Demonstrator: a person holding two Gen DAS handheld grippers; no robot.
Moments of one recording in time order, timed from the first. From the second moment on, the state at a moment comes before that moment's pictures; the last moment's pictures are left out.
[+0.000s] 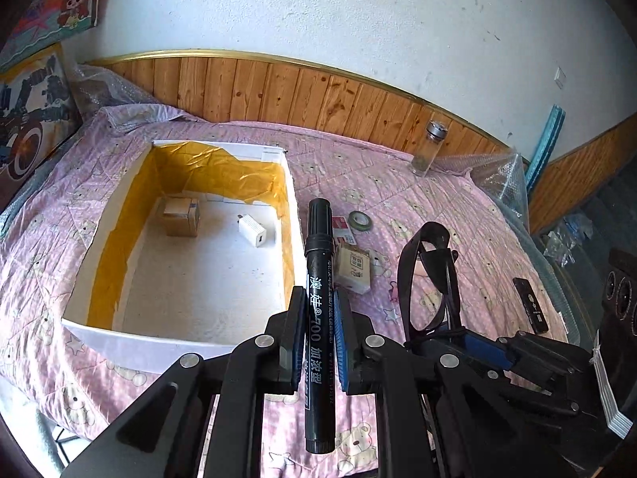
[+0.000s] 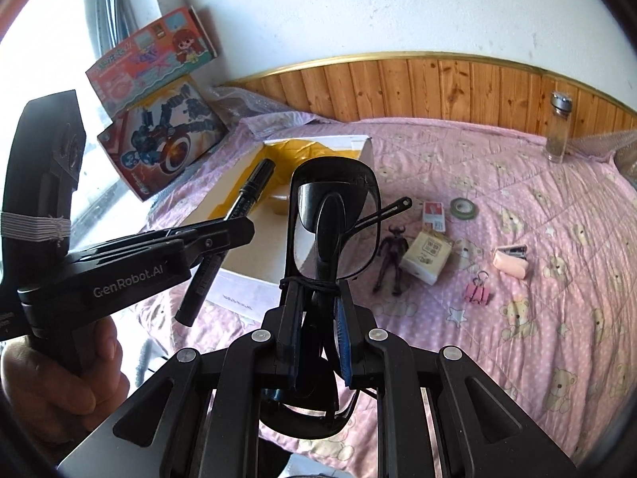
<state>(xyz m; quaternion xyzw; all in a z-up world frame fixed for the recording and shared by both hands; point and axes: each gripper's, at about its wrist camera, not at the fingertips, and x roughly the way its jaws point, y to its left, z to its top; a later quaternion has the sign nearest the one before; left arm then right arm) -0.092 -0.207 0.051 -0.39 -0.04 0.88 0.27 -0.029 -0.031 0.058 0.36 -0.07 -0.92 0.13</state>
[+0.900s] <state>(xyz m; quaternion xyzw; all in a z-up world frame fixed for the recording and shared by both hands) -0.177 -0.284 0.077 -0.38 -0.07 0.90 0.21 -0.131 -0.088 0.082 0.38 -0.07 -0.89 0.22</state>
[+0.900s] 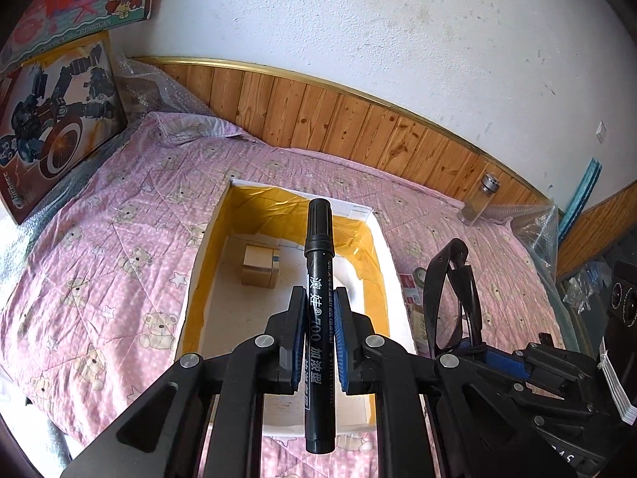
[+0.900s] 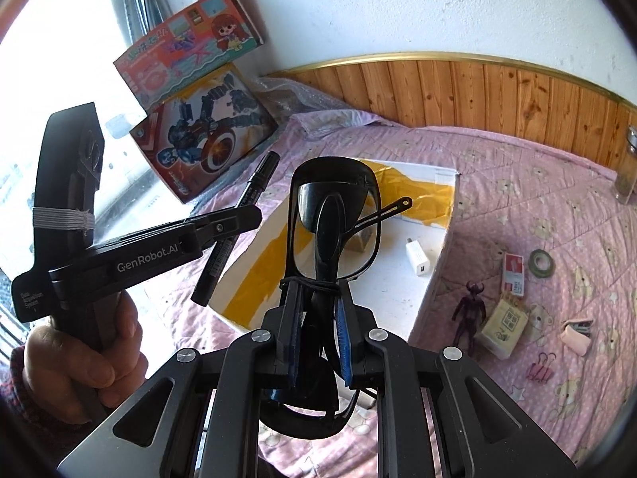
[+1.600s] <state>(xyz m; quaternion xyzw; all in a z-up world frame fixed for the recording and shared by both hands) -0.230 -0.278 0.034 -0.47 -0.03 0.86 0.18 -0.259 -0.093 0.040 0.50 -0.08 -0.84 0.19</state>
